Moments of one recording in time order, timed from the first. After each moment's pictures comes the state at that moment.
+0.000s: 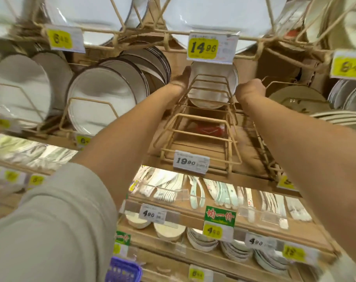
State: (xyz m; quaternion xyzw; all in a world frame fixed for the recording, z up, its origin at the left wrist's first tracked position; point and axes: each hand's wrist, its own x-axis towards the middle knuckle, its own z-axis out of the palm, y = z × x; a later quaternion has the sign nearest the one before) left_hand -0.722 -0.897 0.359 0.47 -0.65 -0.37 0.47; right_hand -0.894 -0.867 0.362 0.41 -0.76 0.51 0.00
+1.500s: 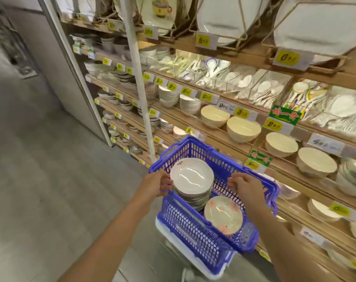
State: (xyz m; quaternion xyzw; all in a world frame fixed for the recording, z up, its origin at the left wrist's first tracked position) left_hand -0.248 -0.583 -0.014 0.67 -0.24 -0.53 0.46; right_hand -0.497 -0.648 -0.039 0.43 -0.63 0.43 -0.48
